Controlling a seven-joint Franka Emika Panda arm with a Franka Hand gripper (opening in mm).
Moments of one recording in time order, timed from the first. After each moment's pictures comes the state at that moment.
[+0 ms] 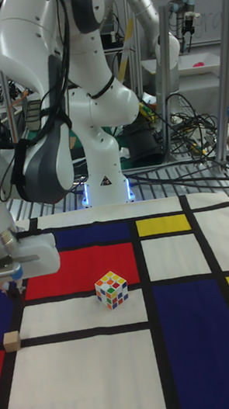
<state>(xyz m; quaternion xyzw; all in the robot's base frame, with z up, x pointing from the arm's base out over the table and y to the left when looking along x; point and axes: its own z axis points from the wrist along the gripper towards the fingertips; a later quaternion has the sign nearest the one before) 0.550 -0.202 0.173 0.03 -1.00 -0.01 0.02</state>
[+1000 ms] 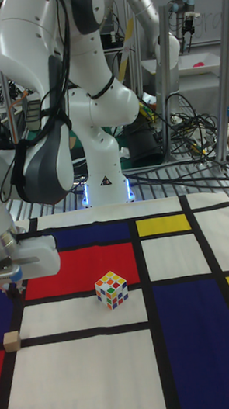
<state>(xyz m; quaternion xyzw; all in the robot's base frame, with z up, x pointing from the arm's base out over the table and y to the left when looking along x) 0.550 -0.202 0.173 0.02 -1.00 -0.01 0.02</state>
